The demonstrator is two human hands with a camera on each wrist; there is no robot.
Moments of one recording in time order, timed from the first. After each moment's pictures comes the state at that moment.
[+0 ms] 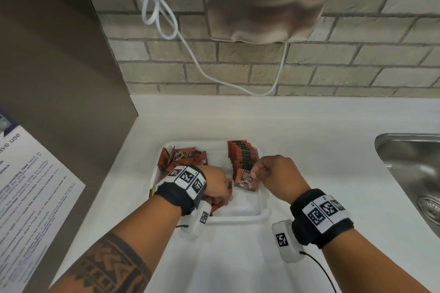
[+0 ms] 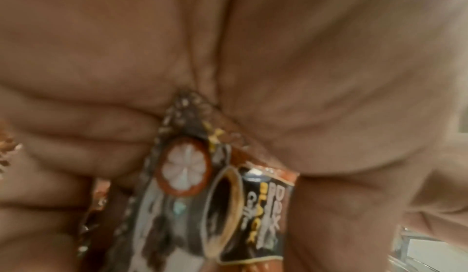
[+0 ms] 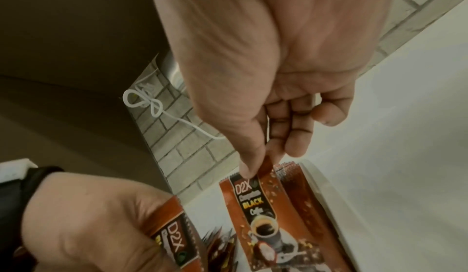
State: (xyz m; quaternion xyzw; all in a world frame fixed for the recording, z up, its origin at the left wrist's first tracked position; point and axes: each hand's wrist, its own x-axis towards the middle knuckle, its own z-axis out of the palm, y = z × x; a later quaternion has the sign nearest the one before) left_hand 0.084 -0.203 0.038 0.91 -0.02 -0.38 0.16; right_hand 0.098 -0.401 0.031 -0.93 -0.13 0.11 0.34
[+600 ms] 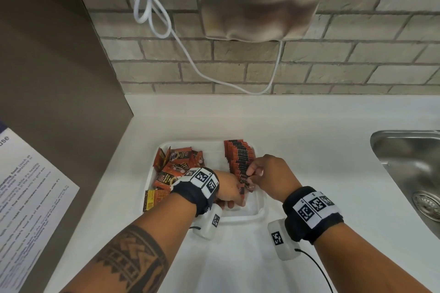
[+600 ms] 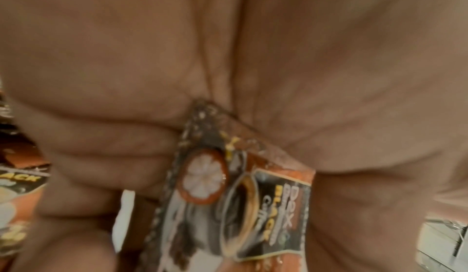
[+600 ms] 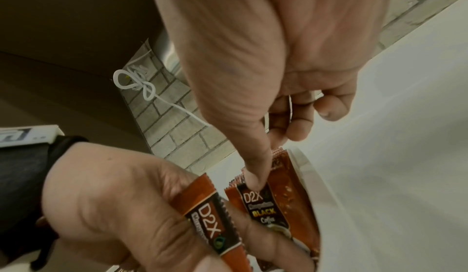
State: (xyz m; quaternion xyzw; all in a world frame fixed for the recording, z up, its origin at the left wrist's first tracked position) left_hand 0.090 -0.236 0.023 0.88 -0.05 -0.42 0.21; right_hand 0.100 -0.398 0.028 -0.94 -0.15 0.11 0.28
